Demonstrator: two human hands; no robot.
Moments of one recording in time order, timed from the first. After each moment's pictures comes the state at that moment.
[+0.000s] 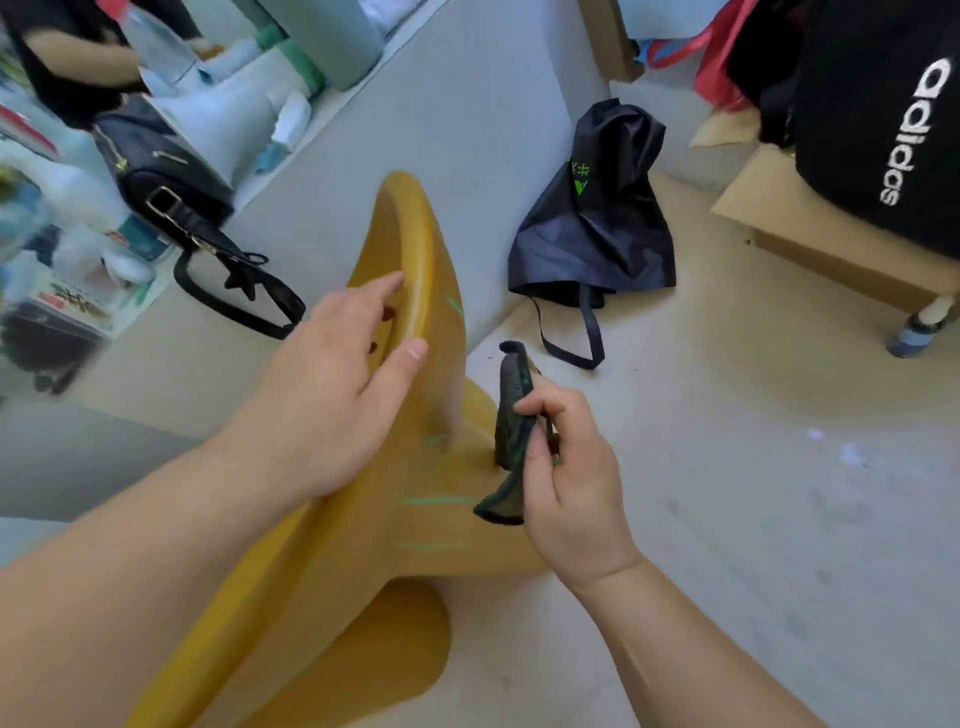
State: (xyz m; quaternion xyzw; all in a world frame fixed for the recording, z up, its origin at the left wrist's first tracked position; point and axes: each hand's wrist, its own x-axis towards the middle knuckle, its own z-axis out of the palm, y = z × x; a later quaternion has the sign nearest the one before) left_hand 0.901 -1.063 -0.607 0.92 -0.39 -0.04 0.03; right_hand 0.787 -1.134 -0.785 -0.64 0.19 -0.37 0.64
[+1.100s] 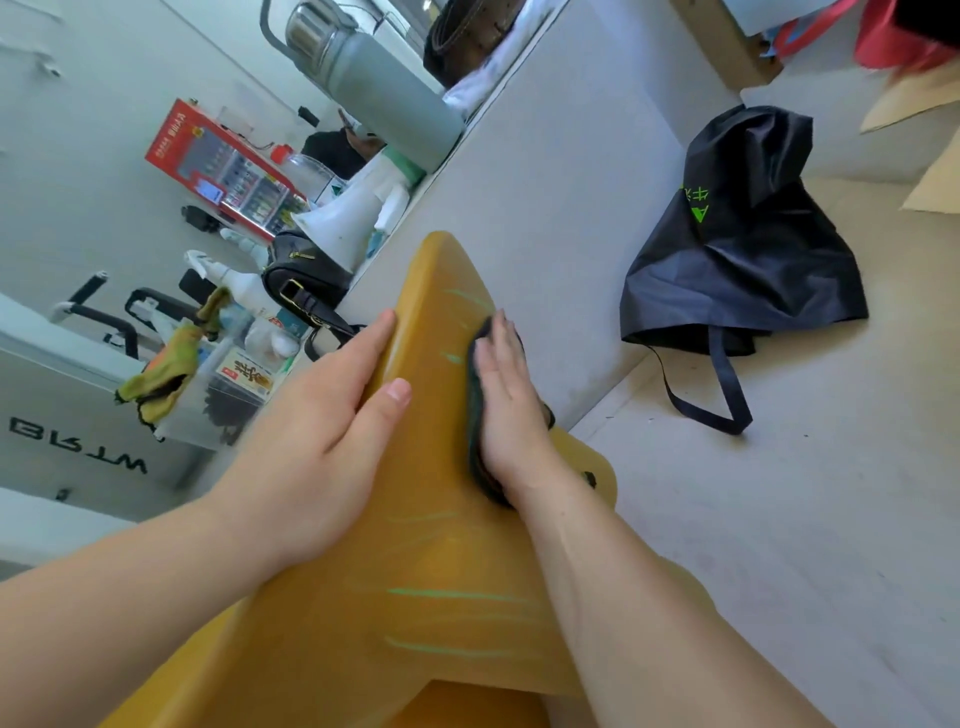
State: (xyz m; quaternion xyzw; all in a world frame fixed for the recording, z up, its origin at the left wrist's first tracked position) left_hand 0.895 -1.089 -0.633 0.93 -0.36 0.08 -0.04; right_hand 0.939 -1.173 -0.794 -0.49 0.09 -0.21 0.84
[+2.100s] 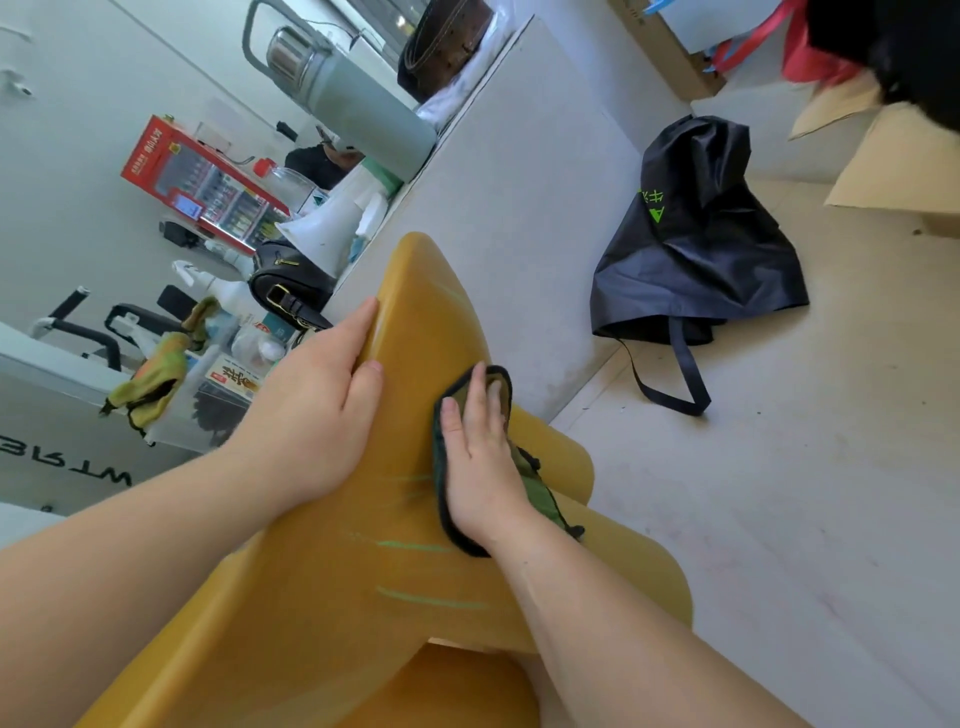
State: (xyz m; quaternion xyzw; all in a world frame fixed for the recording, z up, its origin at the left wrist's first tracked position) left_hand 0.887 -1.100 -0.634 0.93 -0.34 0.10 -0.12; right_hand 0.886 -1.132 -0.811 -0.57 0.08 -0.13 0.81
